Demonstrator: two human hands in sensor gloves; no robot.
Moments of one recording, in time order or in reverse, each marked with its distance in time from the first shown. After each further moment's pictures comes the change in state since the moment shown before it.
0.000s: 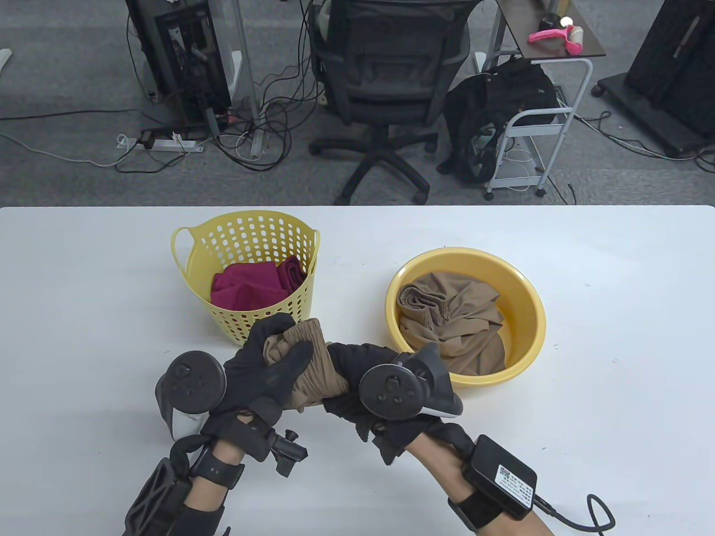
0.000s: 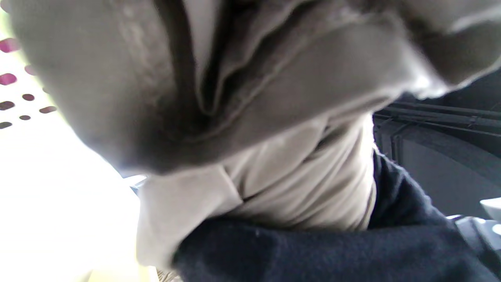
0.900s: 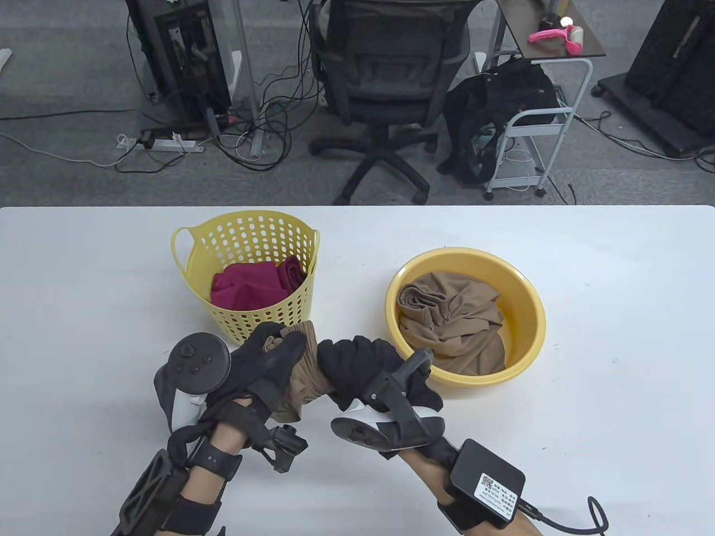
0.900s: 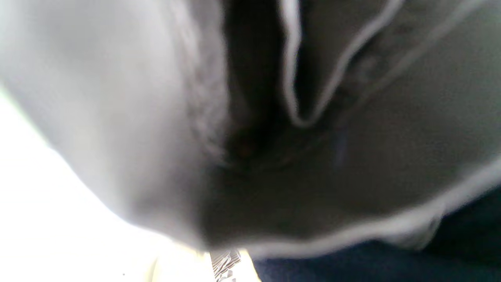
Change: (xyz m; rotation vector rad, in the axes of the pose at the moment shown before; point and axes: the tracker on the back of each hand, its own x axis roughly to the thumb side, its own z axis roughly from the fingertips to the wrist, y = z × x) left_hand -0.006 0.004 -0.007 -0.046 0.266 -0.022; right_hand 0.028 0.006 0.000 -0.156 -0.208 0.460
